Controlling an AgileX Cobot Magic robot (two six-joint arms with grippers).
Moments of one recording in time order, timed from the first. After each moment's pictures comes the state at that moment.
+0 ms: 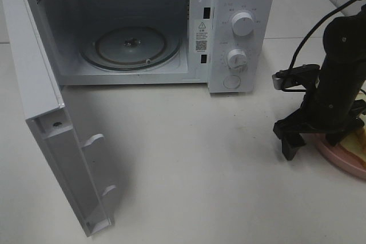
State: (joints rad) left arm 0.02 0.00 -0.50 -0.05 1.04 0.05; right arm 0.20 1.90 -0.98 -0.11 0.63 0.02
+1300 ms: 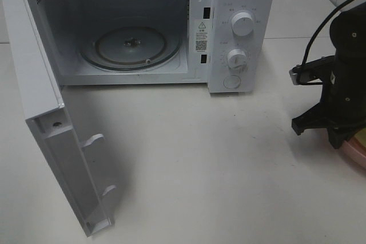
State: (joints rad) left arm 0.02 0.00 -0.50 -0.05 1.04 0.05; right arm 0.20 1.84 -0.98 -0.33 0.76 0.24
